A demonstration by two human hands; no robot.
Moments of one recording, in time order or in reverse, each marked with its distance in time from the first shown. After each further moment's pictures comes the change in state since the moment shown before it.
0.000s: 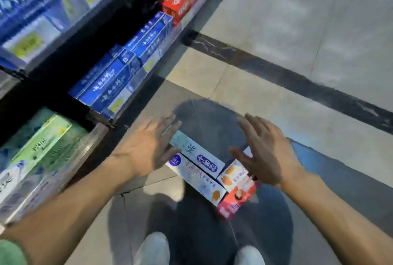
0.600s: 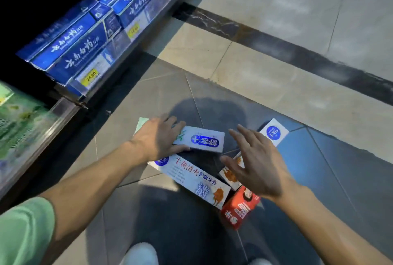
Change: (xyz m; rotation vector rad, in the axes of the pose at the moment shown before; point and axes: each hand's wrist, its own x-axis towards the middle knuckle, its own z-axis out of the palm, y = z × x) left_hand 0.074 -0.009 0.150 0.096 -0.075 0.004; right_hand -0.001 0.012 0.145 0.045 -0.104 0.039
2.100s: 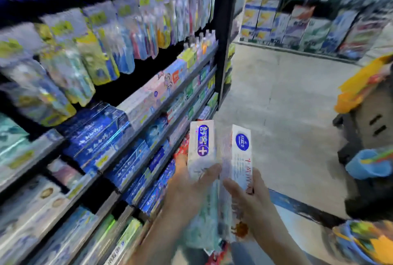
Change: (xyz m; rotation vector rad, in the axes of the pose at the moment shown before) left_hand -0.298 0.169 -0.789 -1.312 0.603 -0.425; right_hand -0.309 -0.180 -0.709 1.448 0.328 0.143
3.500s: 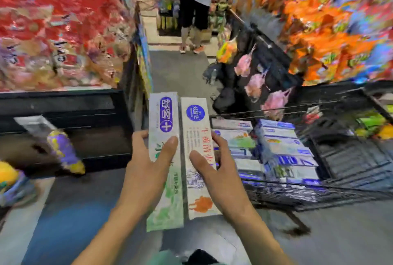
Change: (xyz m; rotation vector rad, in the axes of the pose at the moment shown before) left_hand -0.598 0.058 -0.025 0.113 -1.950 0.518; right_hand -0.698 0.052 0.154 0.372 2.074 -0.143
